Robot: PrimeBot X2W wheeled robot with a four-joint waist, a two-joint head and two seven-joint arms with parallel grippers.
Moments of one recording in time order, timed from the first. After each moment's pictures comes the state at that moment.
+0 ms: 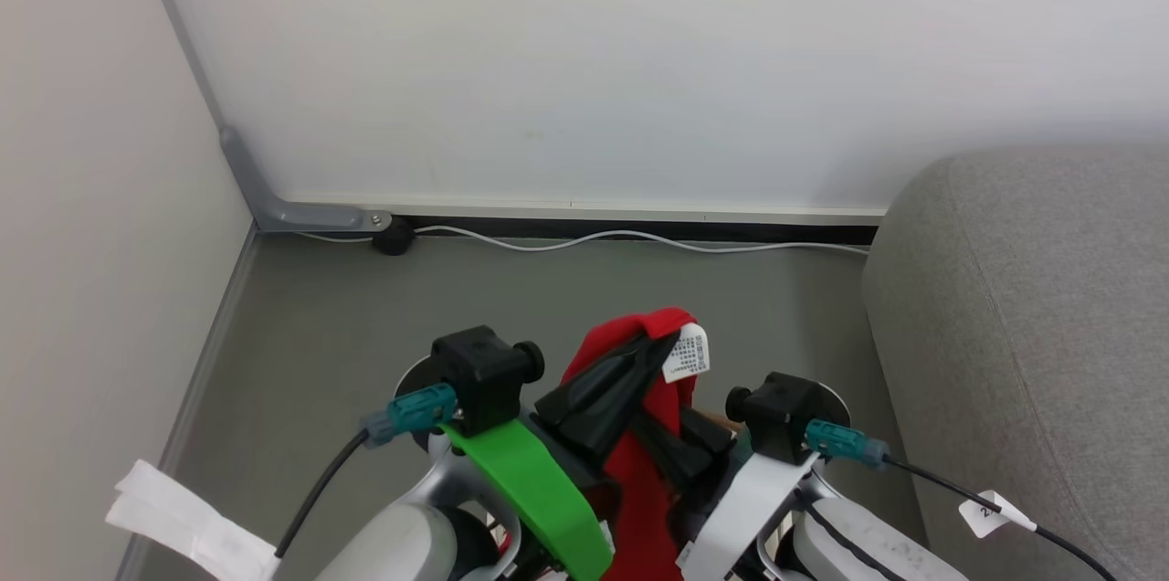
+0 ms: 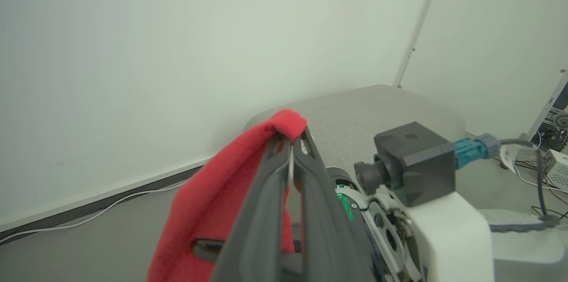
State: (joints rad) left arm -0.22 0.12 -0.70 -0.19 -0.66 -0.12 0.11; right arm -0.20 -0.12 0.78 0.24 0.43 0.12 -0.25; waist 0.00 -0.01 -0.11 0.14
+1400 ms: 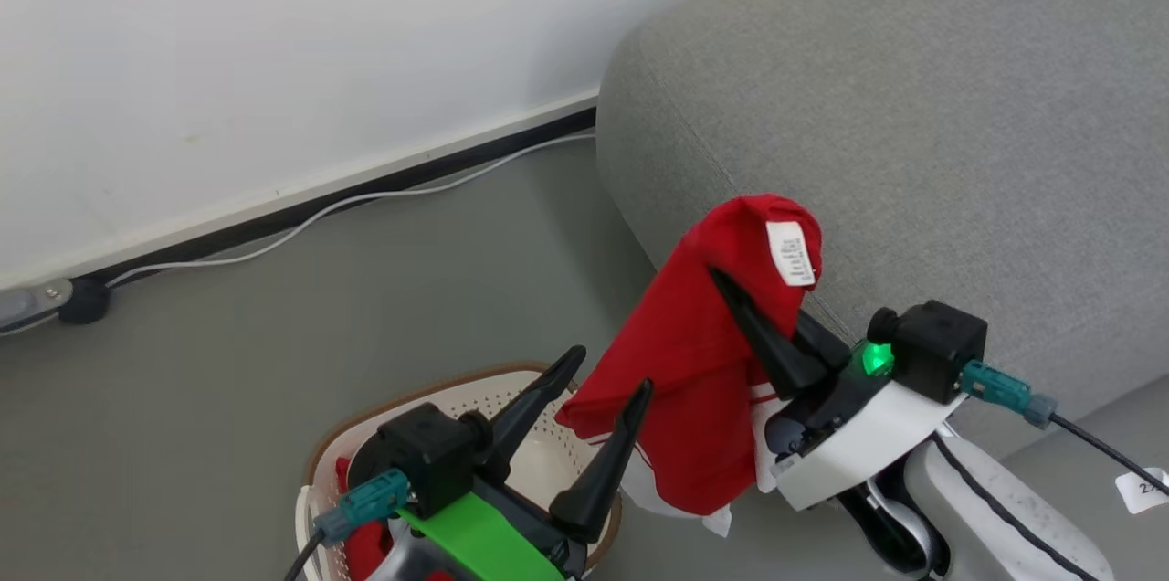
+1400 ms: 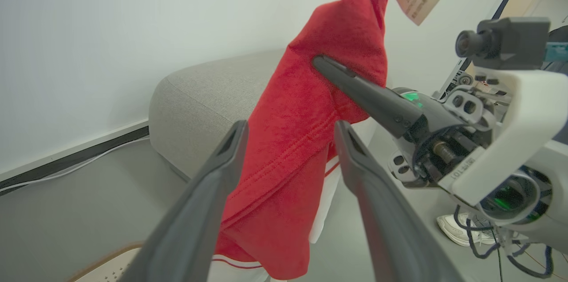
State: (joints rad) left arm -0.06 0.17 -0.66 -0.26 -0.59 -0.03 0.00; right arm -0.18 -0.26 0.63 0.00 0.48 0.08 -0.25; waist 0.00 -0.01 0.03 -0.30
